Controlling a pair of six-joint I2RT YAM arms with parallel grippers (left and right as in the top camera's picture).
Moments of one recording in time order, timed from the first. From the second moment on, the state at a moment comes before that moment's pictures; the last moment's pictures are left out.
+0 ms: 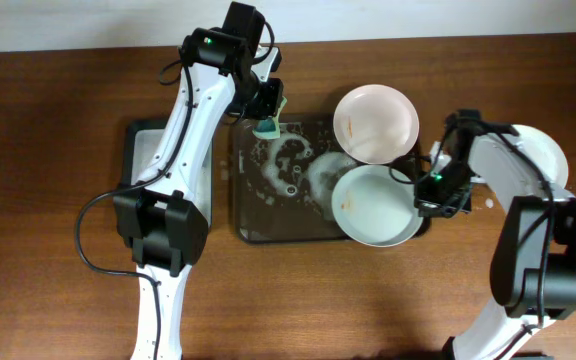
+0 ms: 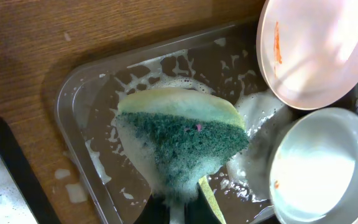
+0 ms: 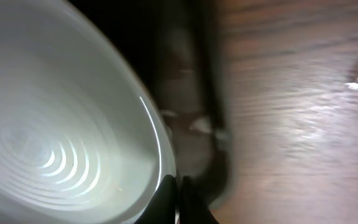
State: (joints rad) left arm -0.33 2.35 2.43 -1.35 0.22 -0.11; right arm -0.07 1.91 1.27 -1.05 -0.17 0.11
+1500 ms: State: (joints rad) left arm -0.31 2.35 2.43 -1.40 0.22 -0.11; right arm 0.33 1.91 1.27 -0.63 -0.22 0.57
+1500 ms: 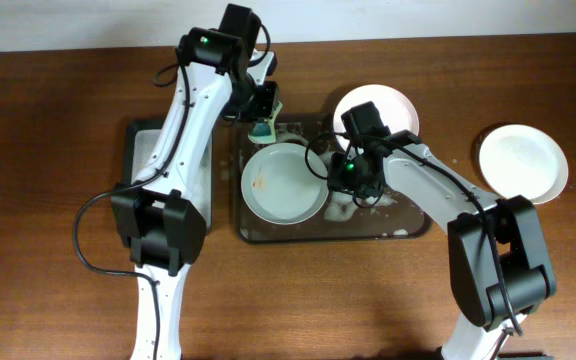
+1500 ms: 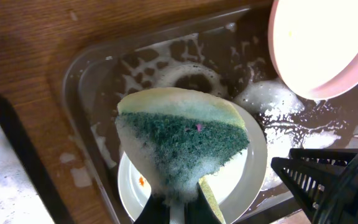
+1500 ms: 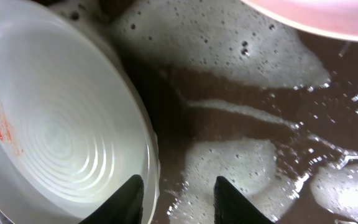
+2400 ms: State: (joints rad) left arm -0.24 2.35 2.43 -1.41 0.31 -0.11; right arm 0.33 2.03 1.28 -0.48 -0.39 0.56
